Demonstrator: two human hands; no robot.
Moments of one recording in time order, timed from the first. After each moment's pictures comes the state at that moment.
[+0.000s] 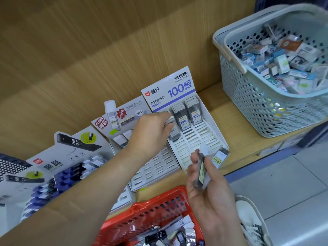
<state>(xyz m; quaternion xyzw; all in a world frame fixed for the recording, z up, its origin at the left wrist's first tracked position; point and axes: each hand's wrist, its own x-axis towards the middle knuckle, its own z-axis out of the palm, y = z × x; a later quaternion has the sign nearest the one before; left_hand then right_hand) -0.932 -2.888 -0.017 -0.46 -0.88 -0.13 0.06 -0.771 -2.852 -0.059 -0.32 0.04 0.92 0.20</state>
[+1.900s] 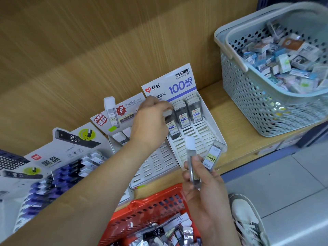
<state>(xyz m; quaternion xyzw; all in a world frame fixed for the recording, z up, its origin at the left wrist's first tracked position) -0.935 -2.876 -0.021 -0.39 -0.89 -0.22 0.07 -0.772 -2.860 -0.068 -0.34 -0.10 0.92 0.18</state>
